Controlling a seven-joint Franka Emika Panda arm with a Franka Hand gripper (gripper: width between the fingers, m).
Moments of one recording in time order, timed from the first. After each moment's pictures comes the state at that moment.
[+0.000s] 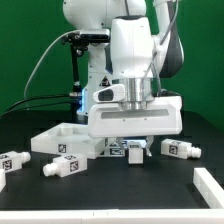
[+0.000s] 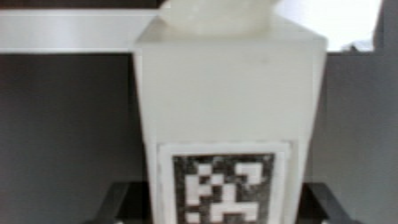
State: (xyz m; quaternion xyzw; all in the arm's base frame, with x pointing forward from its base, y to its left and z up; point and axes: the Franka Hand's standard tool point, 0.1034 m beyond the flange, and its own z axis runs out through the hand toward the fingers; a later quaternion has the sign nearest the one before) arm 0.410 0.046 0.008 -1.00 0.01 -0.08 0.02
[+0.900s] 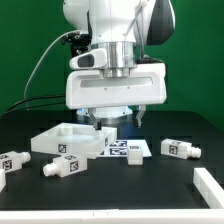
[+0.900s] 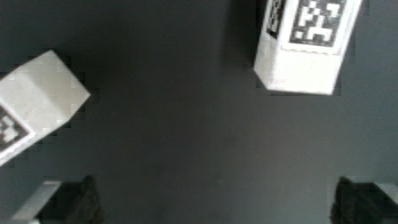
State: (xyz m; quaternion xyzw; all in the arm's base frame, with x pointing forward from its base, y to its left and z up) arm 0.432 0.004 0.077 -1.00 -0.05 -0.06 0.02
